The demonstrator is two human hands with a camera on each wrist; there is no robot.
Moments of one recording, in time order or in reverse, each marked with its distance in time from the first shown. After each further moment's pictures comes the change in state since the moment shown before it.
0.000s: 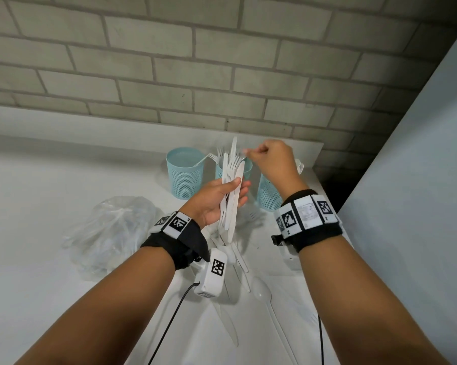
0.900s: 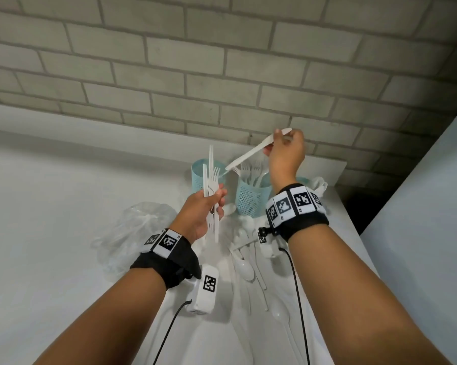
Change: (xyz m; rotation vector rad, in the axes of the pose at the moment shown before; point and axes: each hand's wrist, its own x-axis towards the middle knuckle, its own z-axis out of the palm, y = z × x) left_hand -0.022 0.020 -0.051 0.008 0.266 0.204; right_hand 0.033 -0.042 0.037 0.788 0.415 0.111
